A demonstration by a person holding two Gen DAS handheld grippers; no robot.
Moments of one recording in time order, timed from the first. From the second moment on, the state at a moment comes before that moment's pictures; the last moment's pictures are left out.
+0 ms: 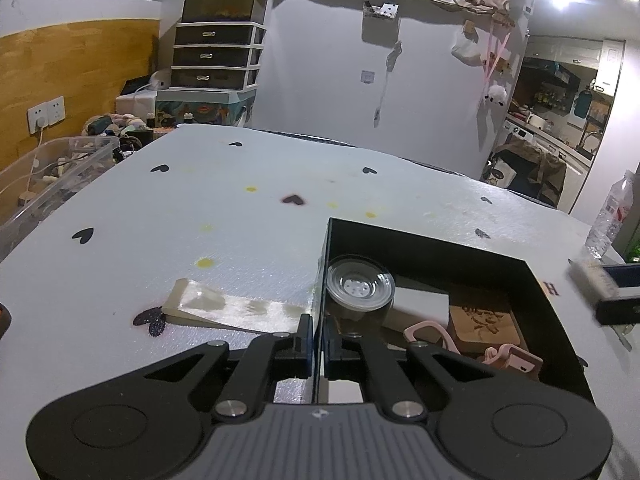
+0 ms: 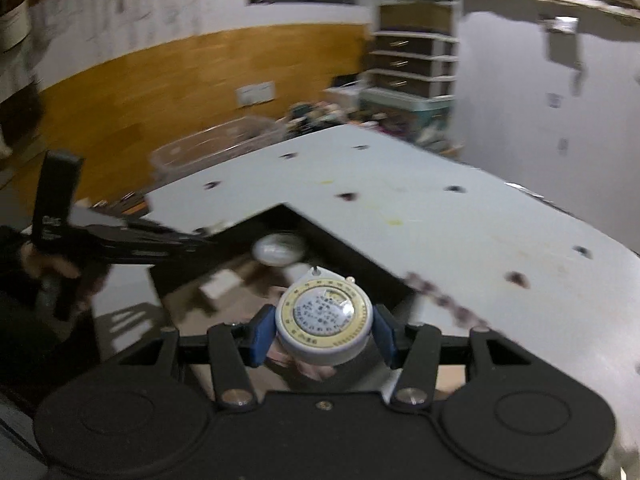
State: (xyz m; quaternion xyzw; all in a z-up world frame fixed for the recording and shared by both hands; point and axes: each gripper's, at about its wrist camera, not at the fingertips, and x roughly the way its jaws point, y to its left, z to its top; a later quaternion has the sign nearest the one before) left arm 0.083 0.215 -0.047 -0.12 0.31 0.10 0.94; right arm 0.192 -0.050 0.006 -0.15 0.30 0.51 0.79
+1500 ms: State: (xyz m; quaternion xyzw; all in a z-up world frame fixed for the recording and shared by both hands) left arm 0.082 0.225 -0.049 -0.12 0.31 0.08 0.94; right arm 0.201 0.076 -0.041 -0.21 0.37 0.54 0.73
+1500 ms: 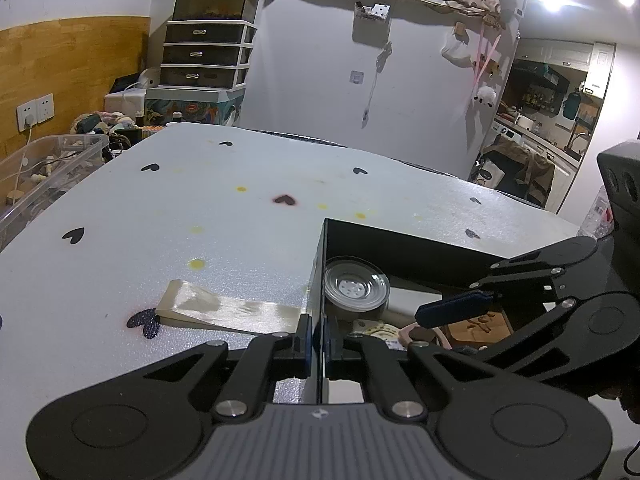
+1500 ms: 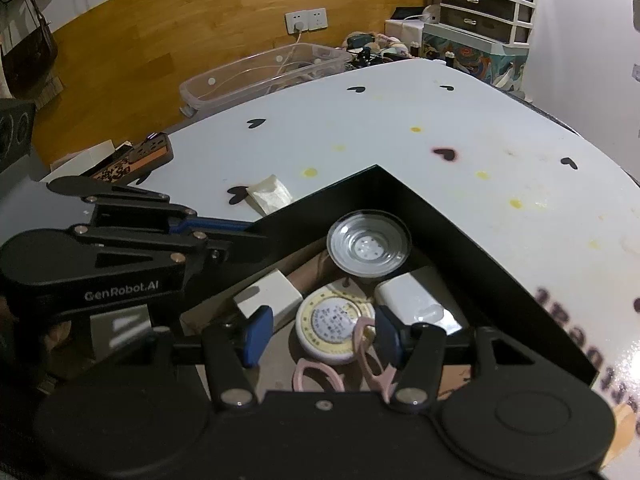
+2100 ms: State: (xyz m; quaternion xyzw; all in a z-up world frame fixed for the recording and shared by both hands) left arm 0.080 0.226 -0.049 -0.12 0.31 0.09 0.94; right arm 0.197 0.050 -0.022 -0.19 0.35 0.53 0.75
